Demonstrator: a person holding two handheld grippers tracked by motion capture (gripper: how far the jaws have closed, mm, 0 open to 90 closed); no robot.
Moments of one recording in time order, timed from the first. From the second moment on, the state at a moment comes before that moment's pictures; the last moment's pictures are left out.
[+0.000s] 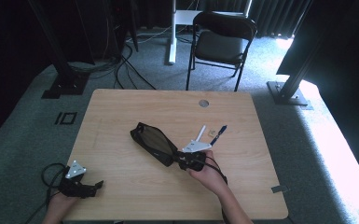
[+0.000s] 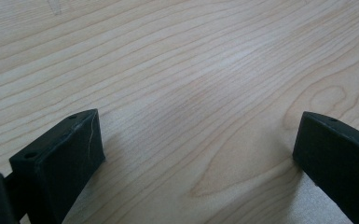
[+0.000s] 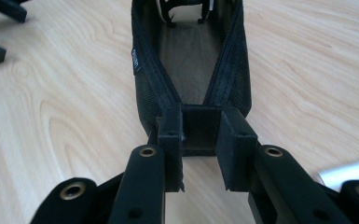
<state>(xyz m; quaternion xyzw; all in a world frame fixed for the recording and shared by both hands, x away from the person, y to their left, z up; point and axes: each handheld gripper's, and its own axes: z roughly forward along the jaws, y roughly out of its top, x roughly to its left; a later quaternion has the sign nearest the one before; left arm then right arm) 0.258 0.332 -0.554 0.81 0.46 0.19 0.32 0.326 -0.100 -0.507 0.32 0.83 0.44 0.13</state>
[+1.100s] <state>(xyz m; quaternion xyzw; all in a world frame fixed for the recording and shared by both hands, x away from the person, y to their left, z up) 0.258 0.332 -0.554 0.81 0.46 0.19 0.32 0.263 -0.192 -0.511 0.35 0.82 0.43 0.13</state>
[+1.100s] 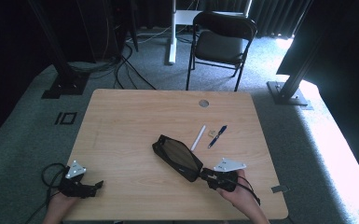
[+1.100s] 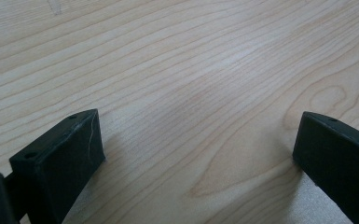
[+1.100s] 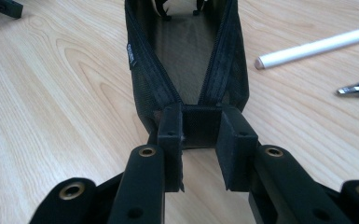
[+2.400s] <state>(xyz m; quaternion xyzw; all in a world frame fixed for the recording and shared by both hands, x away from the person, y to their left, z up) 0.258 0.332 -0.554 0.81 0.46 0.19 0.32 0.221 -0.249 -0.509 0.37 0.82 0.41 0.13</state>
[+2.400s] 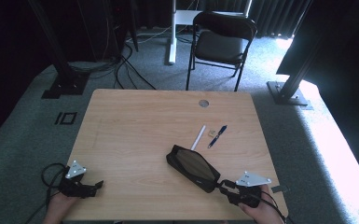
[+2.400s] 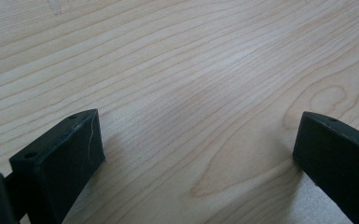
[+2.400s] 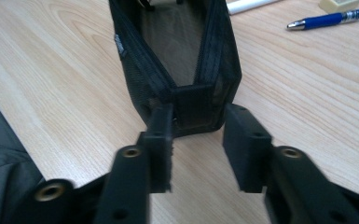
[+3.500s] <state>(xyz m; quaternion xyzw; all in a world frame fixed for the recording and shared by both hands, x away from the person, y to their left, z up) 0.258 0.332 -0.554 0.81 0.46 0.19 0.32 0.277 -0.286 -0.523 0.46 0.76 0.43 0.18</state>
